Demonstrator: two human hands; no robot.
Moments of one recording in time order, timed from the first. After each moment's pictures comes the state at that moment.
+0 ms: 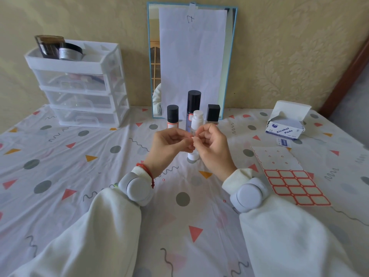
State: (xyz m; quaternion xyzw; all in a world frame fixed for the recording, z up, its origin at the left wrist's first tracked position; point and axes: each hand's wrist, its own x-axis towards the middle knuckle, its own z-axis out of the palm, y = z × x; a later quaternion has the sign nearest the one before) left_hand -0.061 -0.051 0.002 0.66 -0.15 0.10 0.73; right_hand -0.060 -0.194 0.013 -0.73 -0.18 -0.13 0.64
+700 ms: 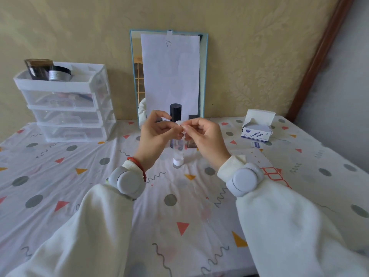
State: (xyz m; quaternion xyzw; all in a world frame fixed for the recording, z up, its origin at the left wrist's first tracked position) left_hand -0.079 -0.065 0.060 0.63 -0.20 0.17 0.73; right_hand -0.084 -0.215 0.070 -0.73 -0.17 -0.14 0.64
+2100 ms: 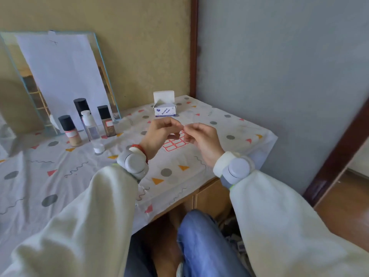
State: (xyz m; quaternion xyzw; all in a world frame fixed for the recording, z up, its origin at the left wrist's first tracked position) left_hand -0.177 -0.257 0.049 0.67 -0.32 -0.12 0.65; right_hand -0.254 -0.379 0.032 -0.62 0.06 -0.25 0.74
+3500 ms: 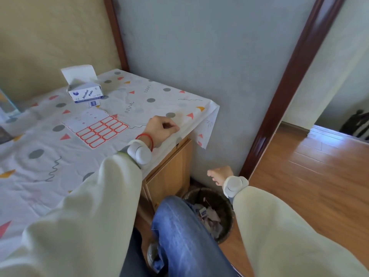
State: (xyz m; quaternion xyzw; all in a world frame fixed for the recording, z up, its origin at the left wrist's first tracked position) left_hand -0.180 -0.432 -0.033 0.80 -0.42 -0.12 0.41; right_hand -0.367 -0.567 -0.175 -0.64 0.54 -0.06 0.55
